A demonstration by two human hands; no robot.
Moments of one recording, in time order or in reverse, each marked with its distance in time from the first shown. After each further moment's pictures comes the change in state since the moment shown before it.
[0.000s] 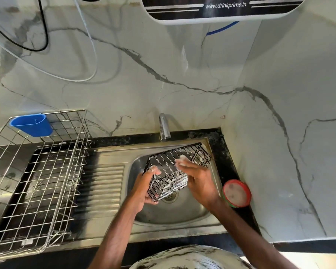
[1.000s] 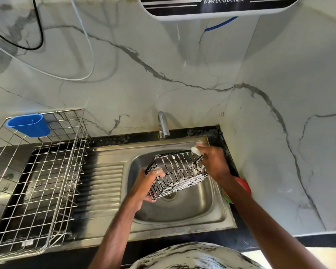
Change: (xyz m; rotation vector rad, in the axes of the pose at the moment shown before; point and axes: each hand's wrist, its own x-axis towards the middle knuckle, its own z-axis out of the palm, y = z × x) left_hand -0.020 0.016 0.004 0.152 -0.043 0.132; right_hand 0.038 0.061 -0.027 -0.011 -0.021 0.249
